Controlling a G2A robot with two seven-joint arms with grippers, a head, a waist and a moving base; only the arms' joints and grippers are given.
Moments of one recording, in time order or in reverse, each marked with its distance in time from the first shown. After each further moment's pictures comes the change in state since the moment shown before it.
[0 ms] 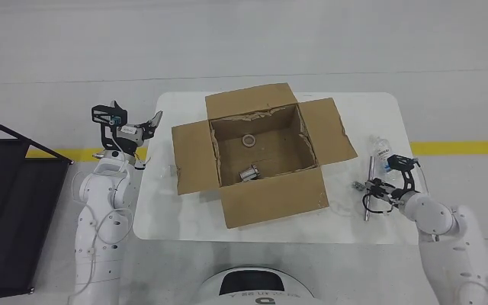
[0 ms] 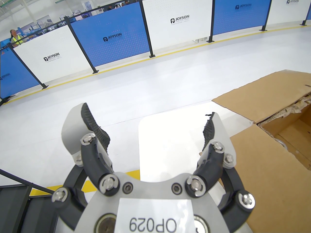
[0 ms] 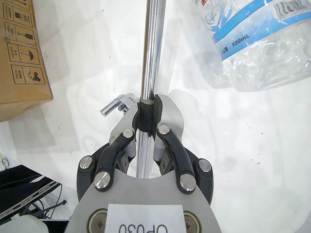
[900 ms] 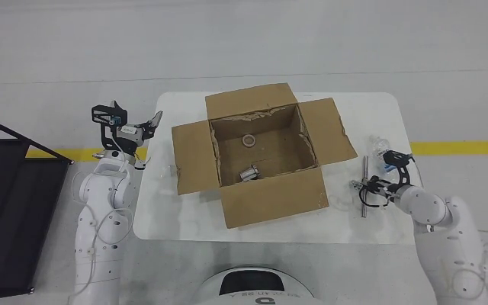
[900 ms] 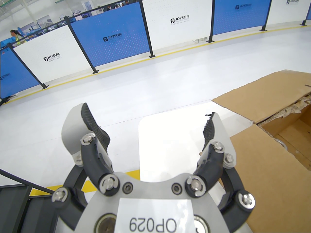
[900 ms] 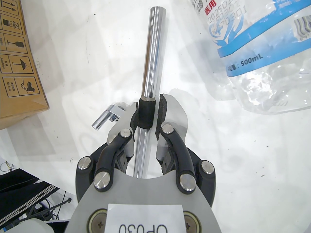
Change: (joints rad) left arm 0.000 0.000 0.000 0.000 0.000 0.000 0.000; right arm 0.079 0.010 -0.059 0.067 -0.008 0.040 0.026
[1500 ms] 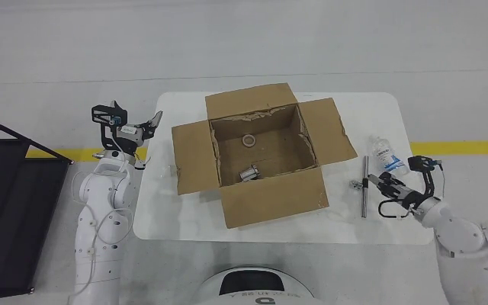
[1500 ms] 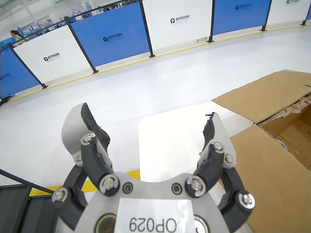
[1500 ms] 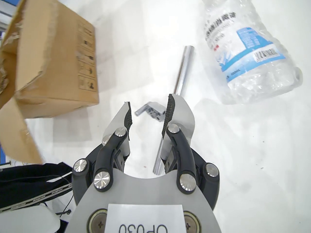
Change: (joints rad) left arm 0.000 0.000 0.000 0.000 0.000 0.000 0.000; right arm -0.261 0.005 0.200 -0.202 0.294 -0.310 -0.138
